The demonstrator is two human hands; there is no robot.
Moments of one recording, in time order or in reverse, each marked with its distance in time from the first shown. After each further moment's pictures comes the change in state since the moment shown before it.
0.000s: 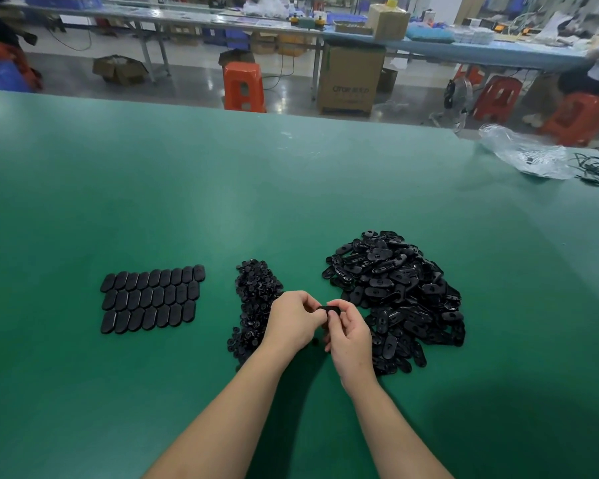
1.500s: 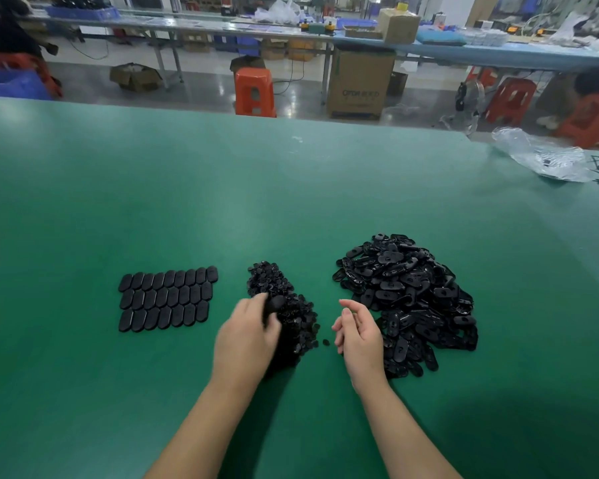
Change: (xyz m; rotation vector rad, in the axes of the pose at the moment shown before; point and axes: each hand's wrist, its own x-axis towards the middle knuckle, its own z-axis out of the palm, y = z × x) left_hand -0.040 -0.059 -0.051 0.353 0.462 0.274; right_hand -0.003 -0.010 0.000 0.033 -0.012 0.034
